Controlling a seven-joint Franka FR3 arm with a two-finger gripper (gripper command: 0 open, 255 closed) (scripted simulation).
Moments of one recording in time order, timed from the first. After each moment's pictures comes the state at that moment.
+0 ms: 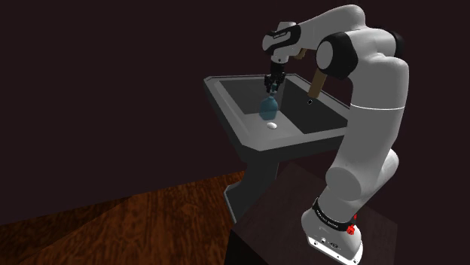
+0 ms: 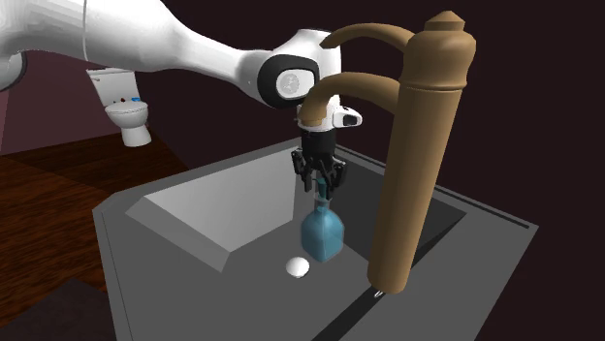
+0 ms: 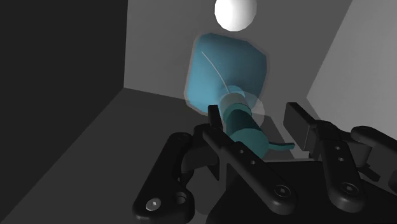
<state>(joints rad) -0.30 0.34 -0.37 -1.63 0.10 1.97 -0.43</state>
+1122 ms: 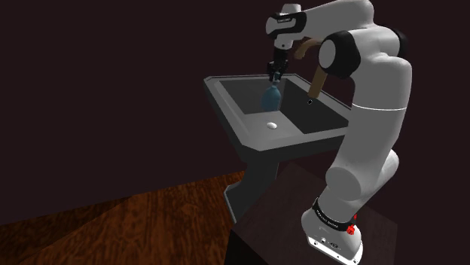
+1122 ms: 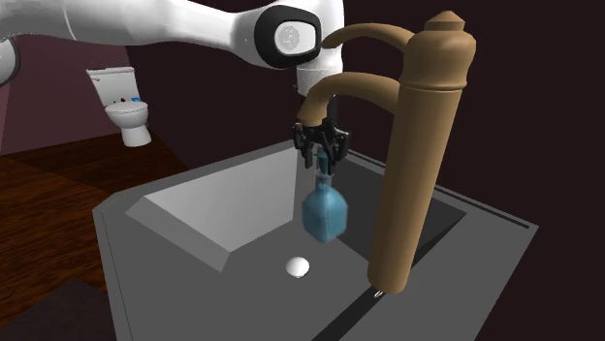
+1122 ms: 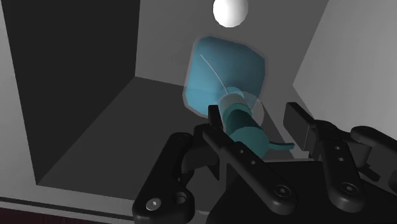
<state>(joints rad) -0.31 0.32 -0.38 -1.49 0.09 1.81 -0.42</state>
